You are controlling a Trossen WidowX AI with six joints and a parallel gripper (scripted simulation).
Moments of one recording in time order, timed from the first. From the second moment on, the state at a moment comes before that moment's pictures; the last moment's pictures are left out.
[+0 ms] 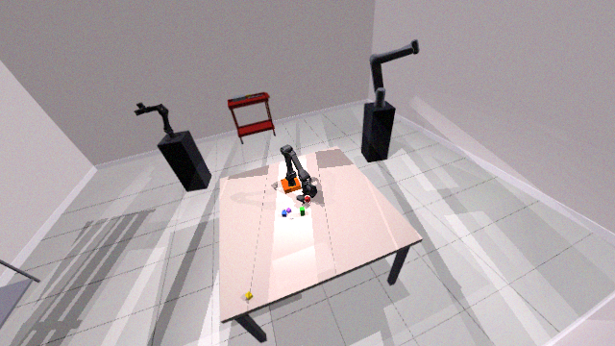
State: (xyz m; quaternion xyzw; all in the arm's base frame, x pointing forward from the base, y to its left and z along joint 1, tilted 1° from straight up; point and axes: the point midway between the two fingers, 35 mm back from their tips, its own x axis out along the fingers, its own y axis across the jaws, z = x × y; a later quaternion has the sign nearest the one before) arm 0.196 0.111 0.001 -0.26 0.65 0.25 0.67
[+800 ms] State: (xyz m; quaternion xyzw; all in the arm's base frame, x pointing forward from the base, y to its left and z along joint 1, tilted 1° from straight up) arm 0.195 0.111 0.002 -0.26 0.65 0.25 0.67
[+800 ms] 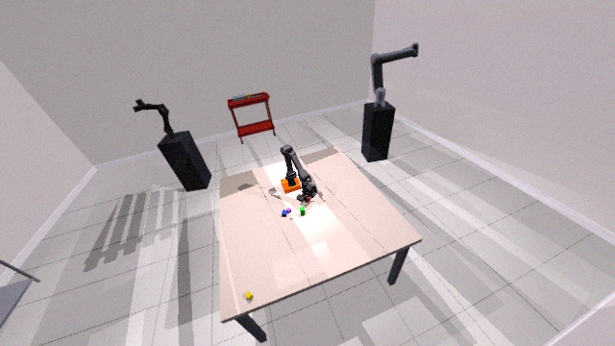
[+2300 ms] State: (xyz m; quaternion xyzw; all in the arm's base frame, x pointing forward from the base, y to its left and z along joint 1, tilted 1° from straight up) arm 0.238 0.102 0.126 -0.26 0.65 0.25 0.67
